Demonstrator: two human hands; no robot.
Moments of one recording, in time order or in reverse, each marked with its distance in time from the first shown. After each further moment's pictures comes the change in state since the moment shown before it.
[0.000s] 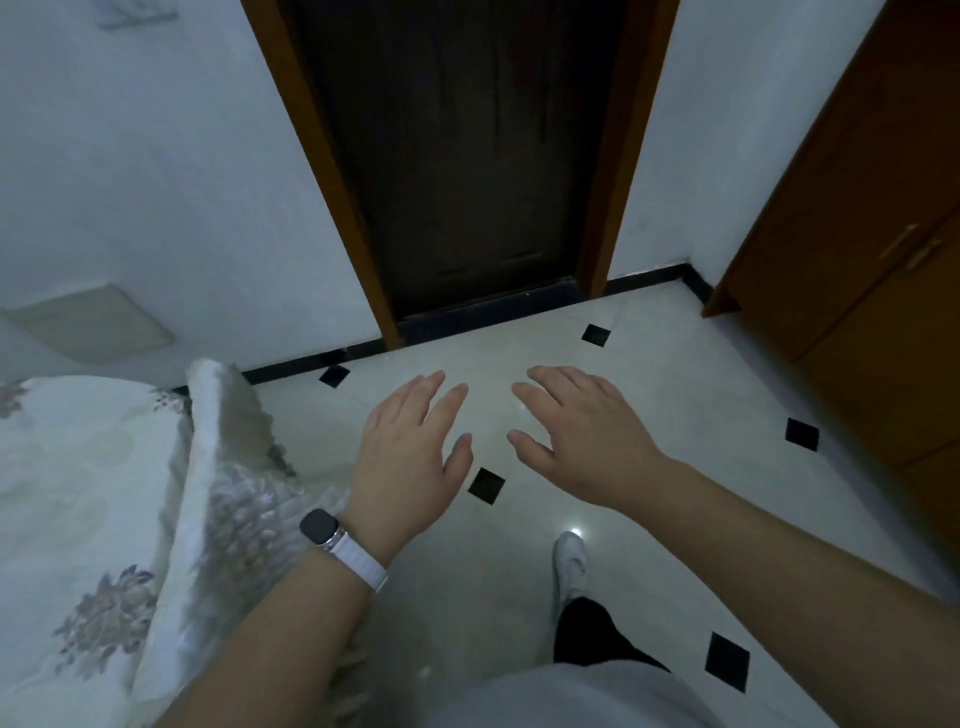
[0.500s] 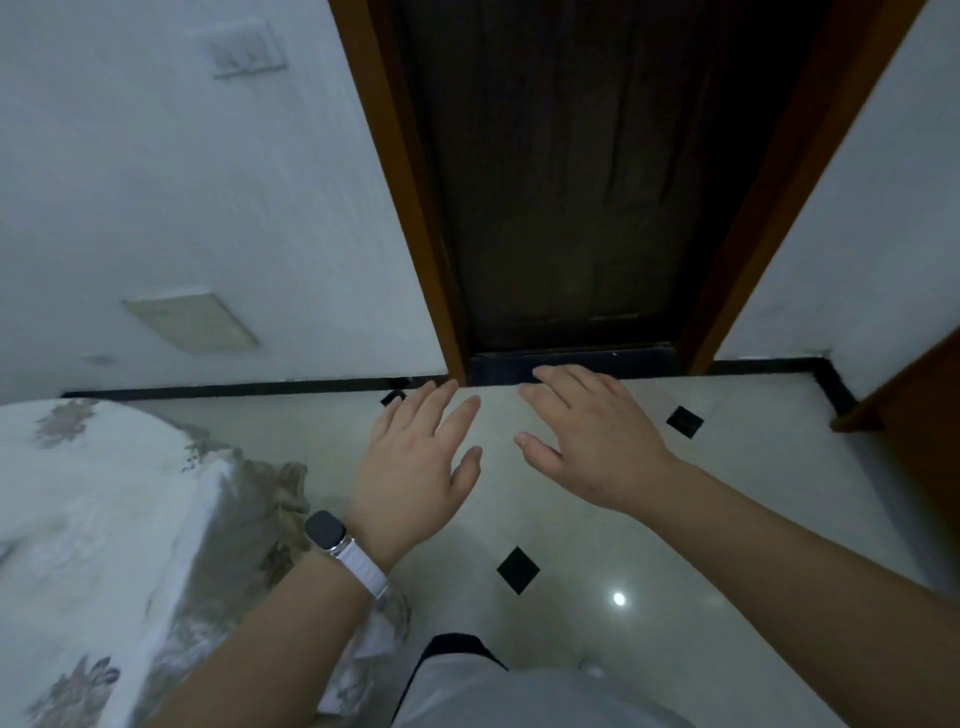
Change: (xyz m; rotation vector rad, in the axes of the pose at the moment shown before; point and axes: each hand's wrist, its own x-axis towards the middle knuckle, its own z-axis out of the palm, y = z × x) left_hand 0.208 -0.054 0.019 0.203 -0.008 -0.162; right_hand 0.253 0.102 -0.036 0.018 -0.085 -0.252
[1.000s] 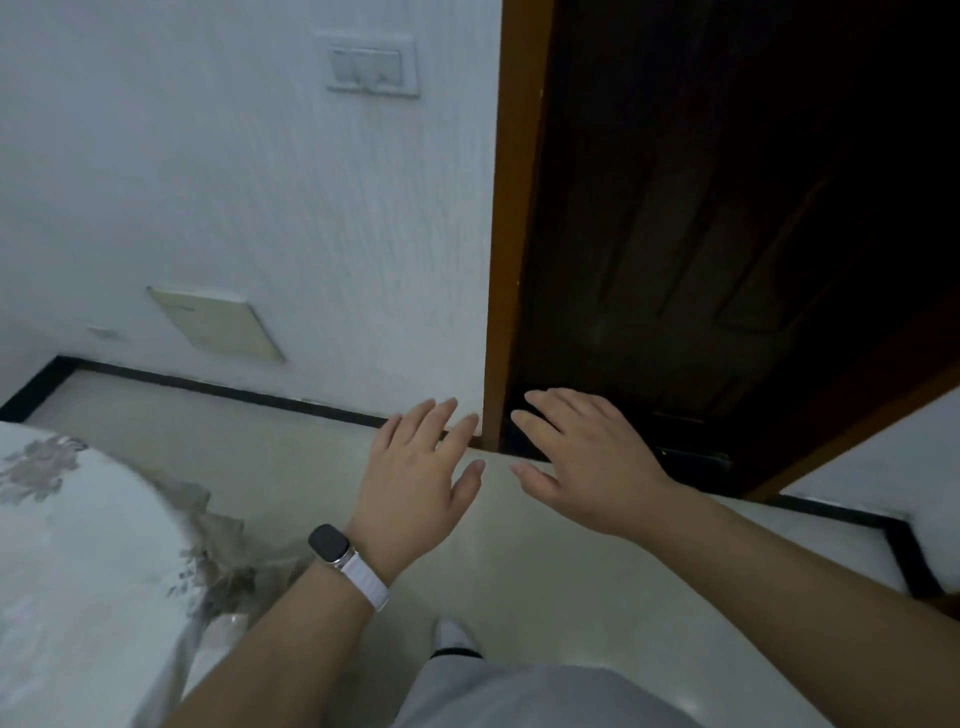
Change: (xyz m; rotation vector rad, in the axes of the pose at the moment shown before) left_hand 0.146 -0.224 0.060 -0.065 0.092 -0.189; right_hand 0.301 -0.037 0.022 -0.118 -0.026 -0.250
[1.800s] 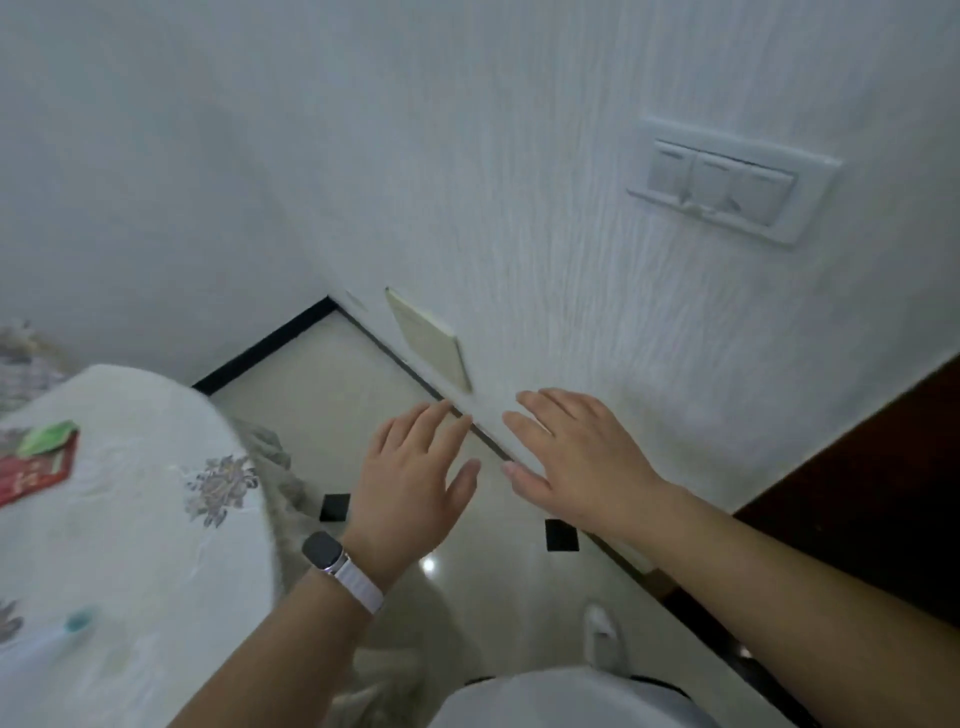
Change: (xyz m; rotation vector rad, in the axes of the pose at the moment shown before) left_hand 0.169 -0.266 0.002 0.285 0.079 -0.574; right_hand 0.443 -0.030 0.043 0.186 0.066 -0.650
